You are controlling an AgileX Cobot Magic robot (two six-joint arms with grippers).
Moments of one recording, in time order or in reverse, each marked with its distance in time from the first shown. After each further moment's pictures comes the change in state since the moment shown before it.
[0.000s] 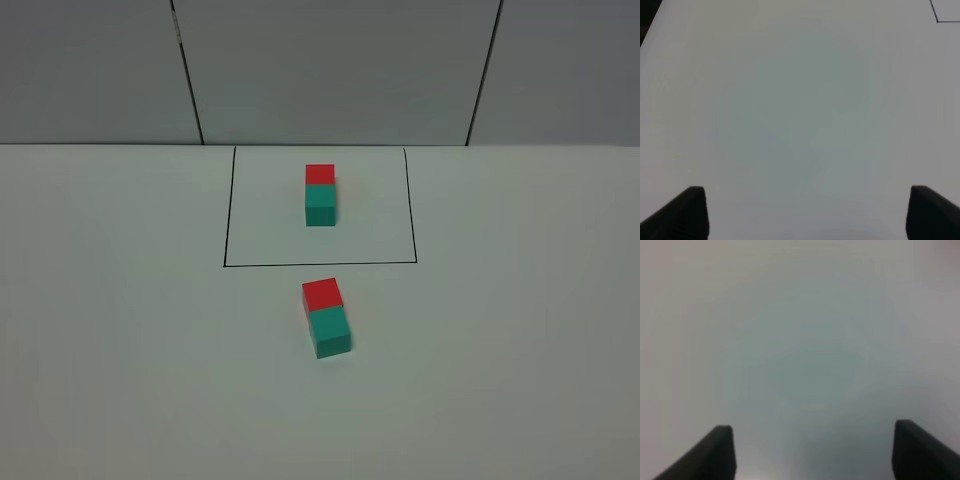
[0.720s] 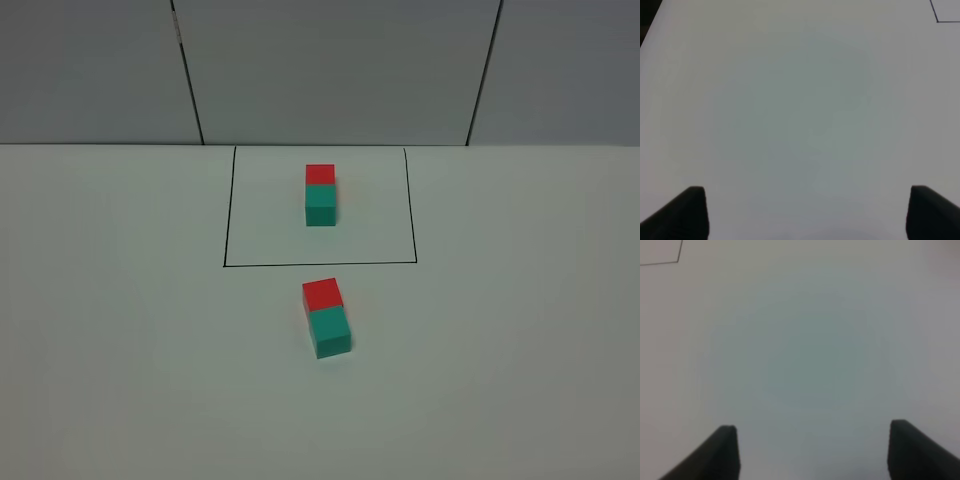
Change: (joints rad) left arm 0.000 0.000 0.000 0.000 -0.001 0.000; right arm 0.000 -0.186 0.037 0.068 -0.023 -0.091
